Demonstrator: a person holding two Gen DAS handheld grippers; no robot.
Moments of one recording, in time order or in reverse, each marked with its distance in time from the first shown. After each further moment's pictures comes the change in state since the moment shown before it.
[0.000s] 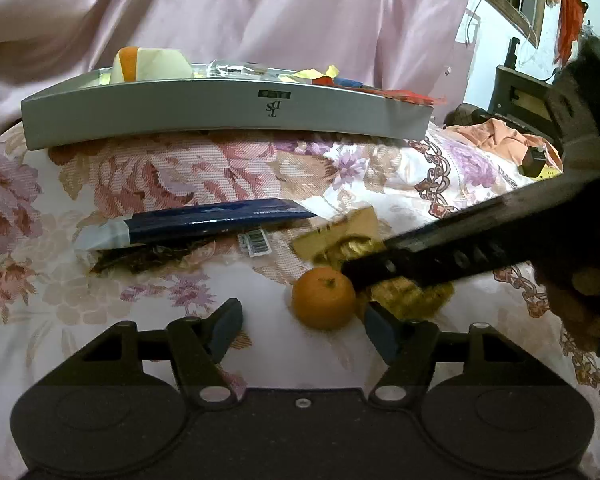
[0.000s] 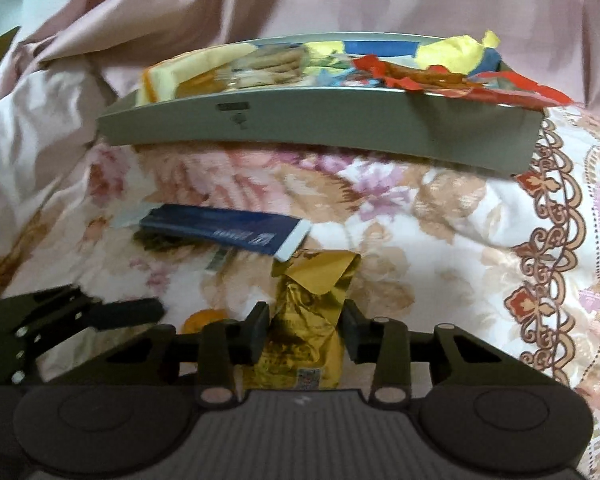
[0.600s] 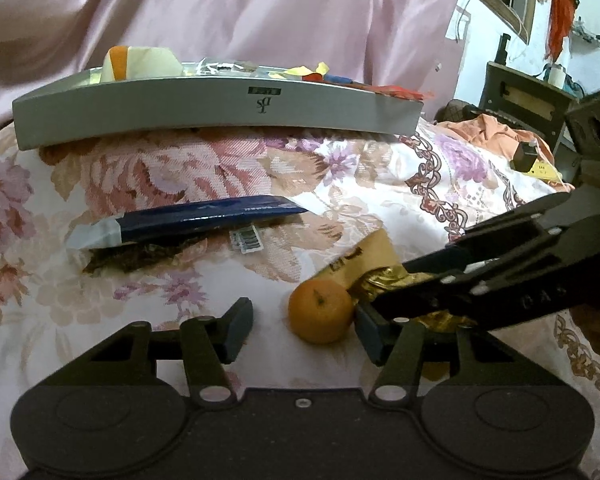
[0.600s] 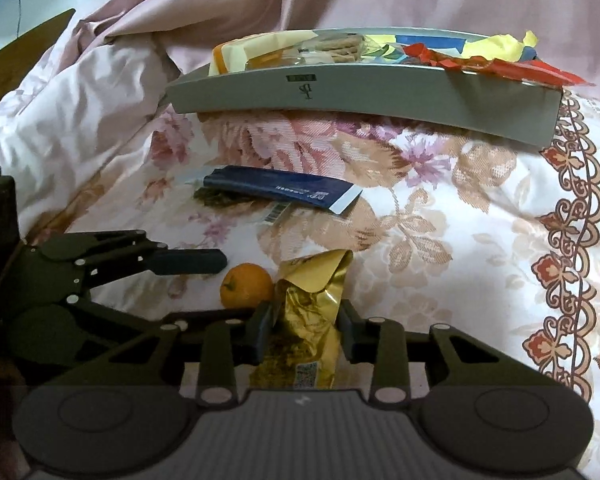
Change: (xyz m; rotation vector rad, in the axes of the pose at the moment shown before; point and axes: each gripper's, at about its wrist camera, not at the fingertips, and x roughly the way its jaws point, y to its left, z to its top) left arm 0.001 0.002 -0.001 0.014 0.005 -0.029; right arm -0.018 -0.003 -0.024 -0.079 0.016 0.126
